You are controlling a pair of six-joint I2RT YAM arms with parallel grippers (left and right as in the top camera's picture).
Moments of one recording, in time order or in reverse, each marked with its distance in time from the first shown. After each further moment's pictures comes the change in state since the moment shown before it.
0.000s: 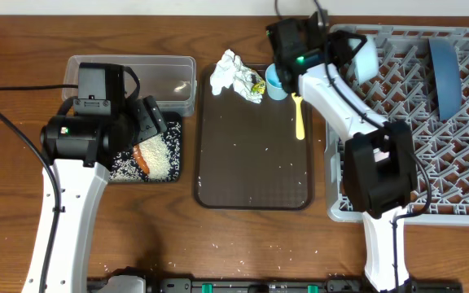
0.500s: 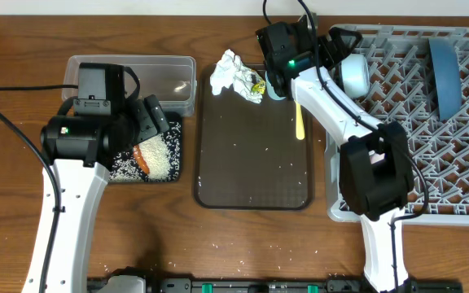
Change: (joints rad) left arm 0.000 0.000 0.000 0.000 0.000 0.000; right arm 0.028 -0.014 0.000 -0.003 -0.050 0.006
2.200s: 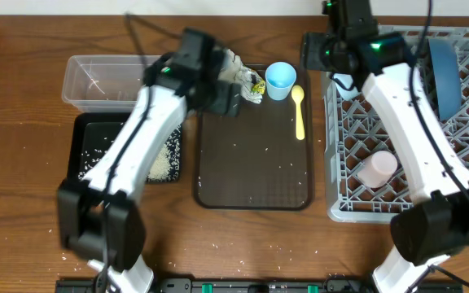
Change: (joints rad) left arm -0.292 0.529 0.261 0.254 0.150 0.358; right arm -0.164 -0.382 -0.001 -0.311 -1.279 0.629
